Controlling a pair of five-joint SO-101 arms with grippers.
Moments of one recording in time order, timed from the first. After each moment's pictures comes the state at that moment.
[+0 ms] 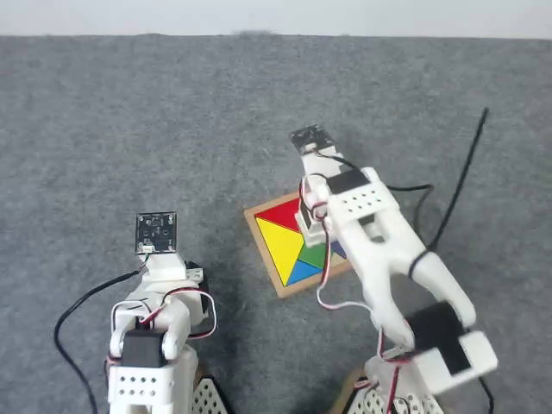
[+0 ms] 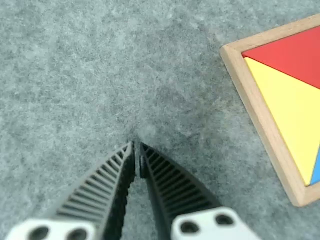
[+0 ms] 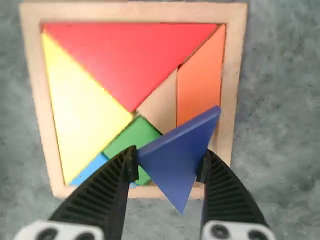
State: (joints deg) left arm -4.2 -103.1 97.1 72.2 11.1; right arm -26.0 -1.0 25.7 65.4 -1.8
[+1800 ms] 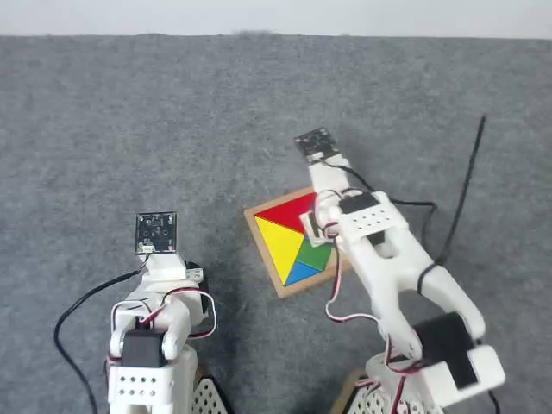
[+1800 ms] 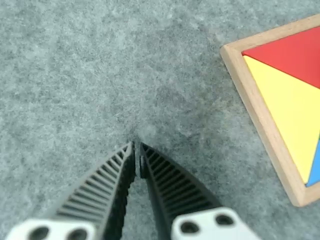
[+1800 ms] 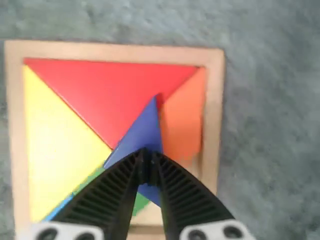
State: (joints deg) left arm -4.2 -103.1 97.1 72.2 11.1; right arm -24.5 -4.6 39.1 43.4 5.0
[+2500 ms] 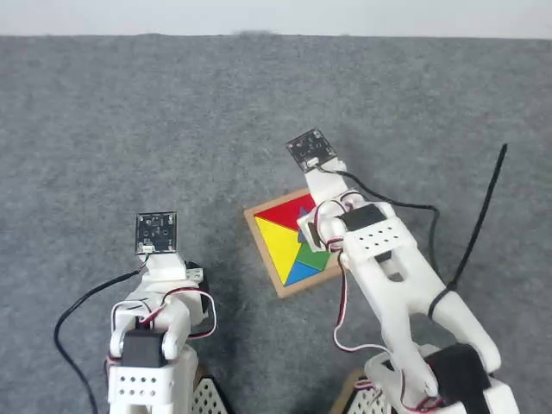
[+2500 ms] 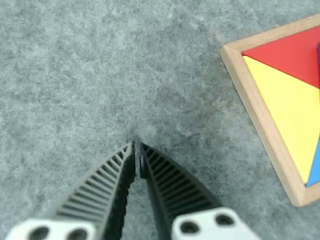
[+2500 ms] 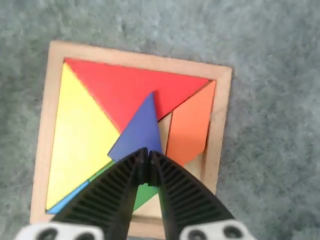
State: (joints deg) left arm -4.2 -103.1 97.1 72.2 11.1; right arm -25.8 -16.9 45.1 43.5 7.0
